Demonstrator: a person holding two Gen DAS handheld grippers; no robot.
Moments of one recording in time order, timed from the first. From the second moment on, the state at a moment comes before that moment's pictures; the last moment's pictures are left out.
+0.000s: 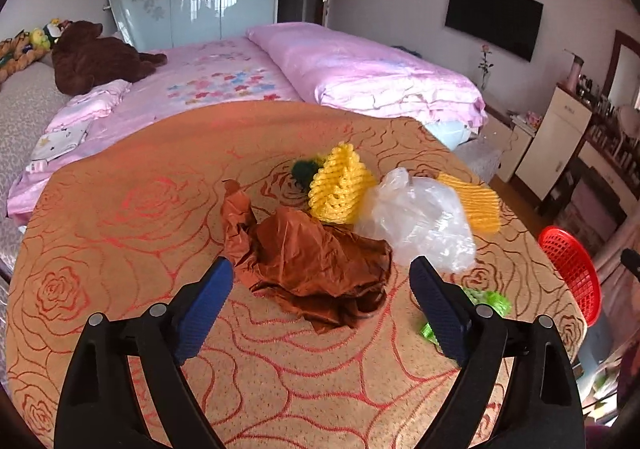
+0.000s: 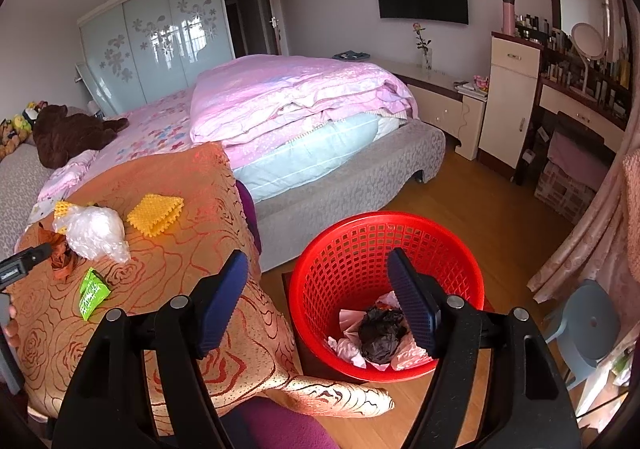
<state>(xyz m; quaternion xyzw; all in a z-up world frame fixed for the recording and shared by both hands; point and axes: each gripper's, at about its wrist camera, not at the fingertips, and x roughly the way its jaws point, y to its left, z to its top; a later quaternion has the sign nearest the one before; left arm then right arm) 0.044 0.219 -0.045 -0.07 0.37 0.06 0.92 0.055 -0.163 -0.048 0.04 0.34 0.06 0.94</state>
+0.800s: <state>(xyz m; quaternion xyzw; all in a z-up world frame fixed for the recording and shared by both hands) 0.038 0.242 -0.052 -0.10 0.36 0.08 0.92 0.057 -0.147 -0.052 0.03 0.36 0.08 0.93</state>
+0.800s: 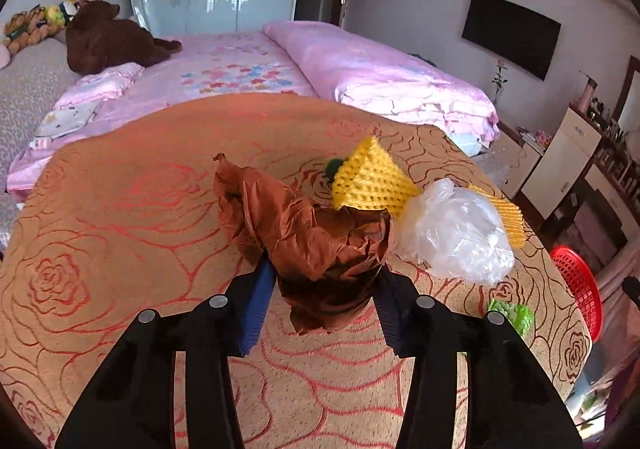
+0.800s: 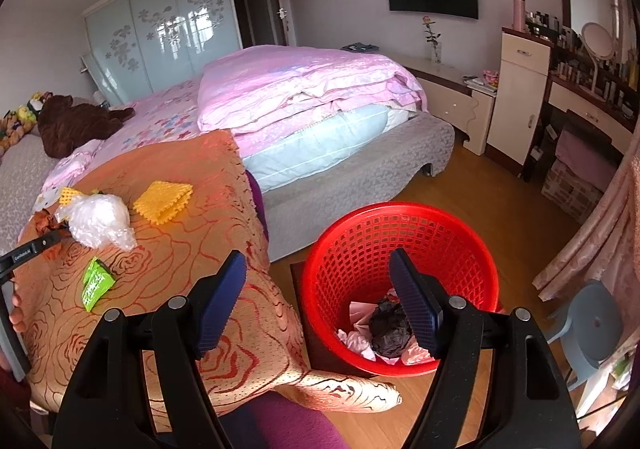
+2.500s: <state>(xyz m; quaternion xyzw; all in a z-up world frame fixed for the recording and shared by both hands) -0.017 0.231 -0.023 -0.08 0.32 0.11 0.94 0.059 0.053 -0.082 -0.12 0.38 0.36 0.84</state>
